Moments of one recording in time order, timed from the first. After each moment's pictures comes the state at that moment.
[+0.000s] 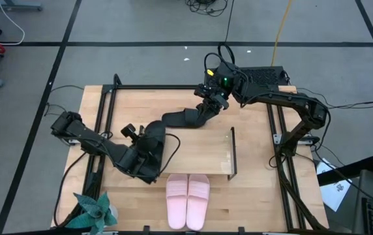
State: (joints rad) left arm -0.47 1.64 1.41 -1.57 -0.92 -1.15; right arm -0.41 1.62 1.33 0.27 -1.36 1.09
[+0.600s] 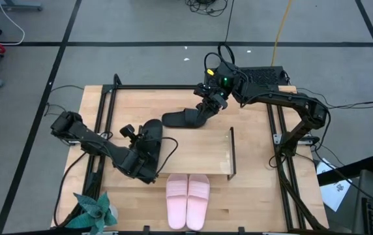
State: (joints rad) left arm -0.47 1.64 1.31 -1.57 -0.95 -1.16; right arm -0.41 1.62 1.33 0.27 -1.33 1.11
